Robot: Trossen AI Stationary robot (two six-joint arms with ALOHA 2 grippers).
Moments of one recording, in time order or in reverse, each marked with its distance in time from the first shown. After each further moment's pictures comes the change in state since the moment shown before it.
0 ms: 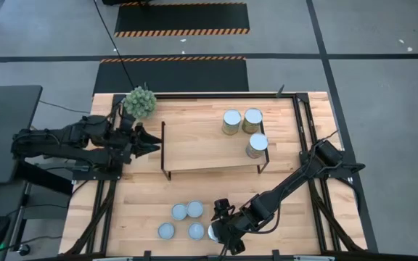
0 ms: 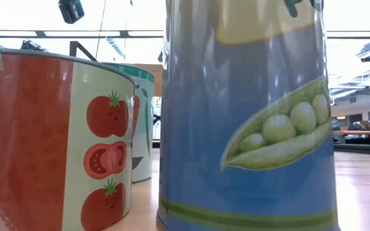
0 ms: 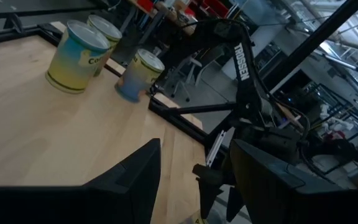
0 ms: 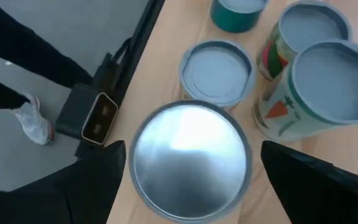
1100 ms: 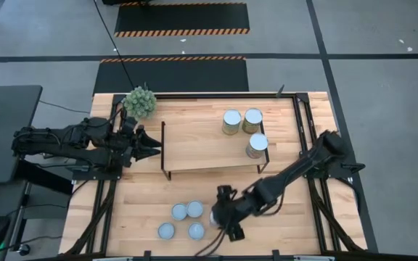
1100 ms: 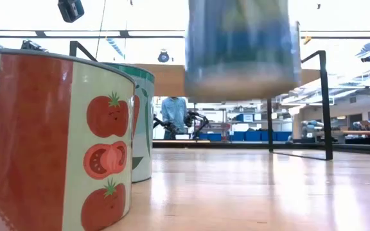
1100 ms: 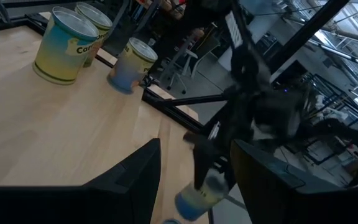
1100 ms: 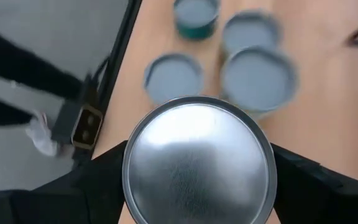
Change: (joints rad) left arm -0.040 0.012 0.000 -0.001 -0.008 0.003; right arm -0.073 -0.125 0.001 -0.120 -0.031 0.061
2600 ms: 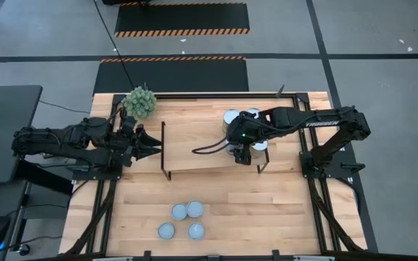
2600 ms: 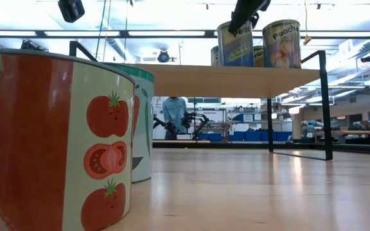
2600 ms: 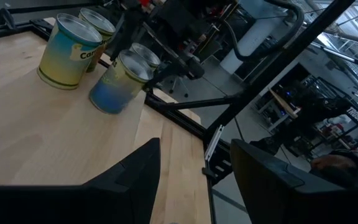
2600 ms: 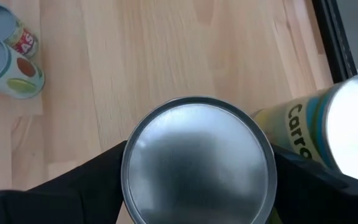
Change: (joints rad) left arm 0.000 0.000 0.001 0.007 -0.020 0.008; right arm -0.503 -0.336 0.002 -0.467 0.054 -0.207
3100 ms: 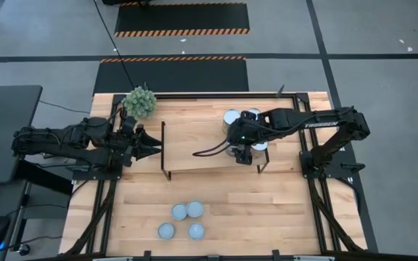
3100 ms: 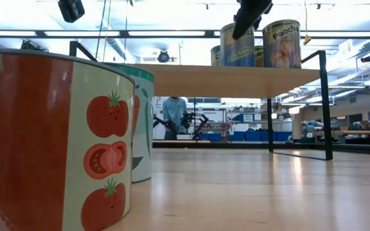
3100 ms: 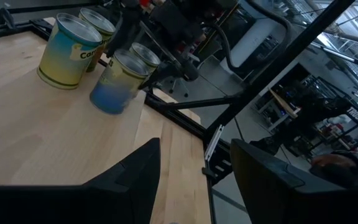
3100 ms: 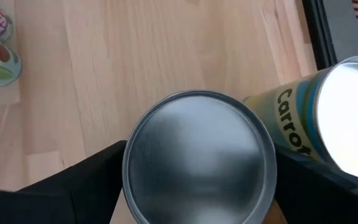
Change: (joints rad) left arm 0.000 0.000 0.000 0.000 0.000 0.000; right arm 0.017 0.003 -0.001 -0.037 0.058 -0.001
